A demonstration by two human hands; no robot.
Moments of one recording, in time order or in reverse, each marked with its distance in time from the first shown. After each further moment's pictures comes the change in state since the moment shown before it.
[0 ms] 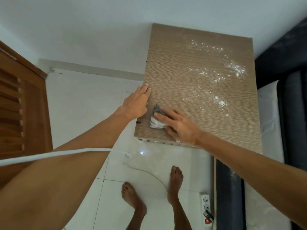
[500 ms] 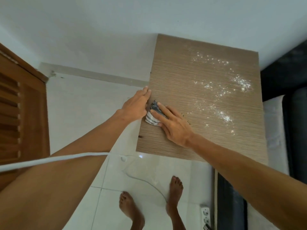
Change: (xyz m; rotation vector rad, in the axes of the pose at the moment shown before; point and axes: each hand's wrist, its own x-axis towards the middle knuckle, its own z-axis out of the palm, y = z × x) left_hand 0.033 -0.024 -0.015 -0.149 0.003 -0.005; right_hand 0.055 0.029 0.018 -0.118 -0.034 0.118
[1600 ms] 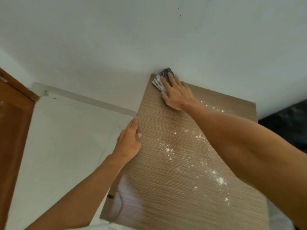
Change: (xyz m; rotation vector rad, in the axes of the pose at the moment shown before) left_hand 0.064 0.025 0.022 -0.521 0.272 -0.237; right_hand 0.208 0.185 -0.085 -0.213 -0.081 0.227
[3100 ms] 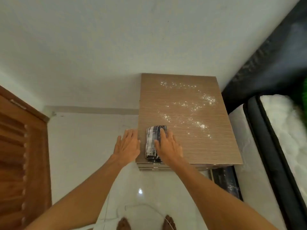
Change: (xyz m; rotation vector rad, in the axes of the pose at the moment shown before) left_hand -0.174 -0.002 -0.078 0.648 -0.212 0.151; right_hand -0.303 -0.224 -0.018 0.447 -0.071 0.543
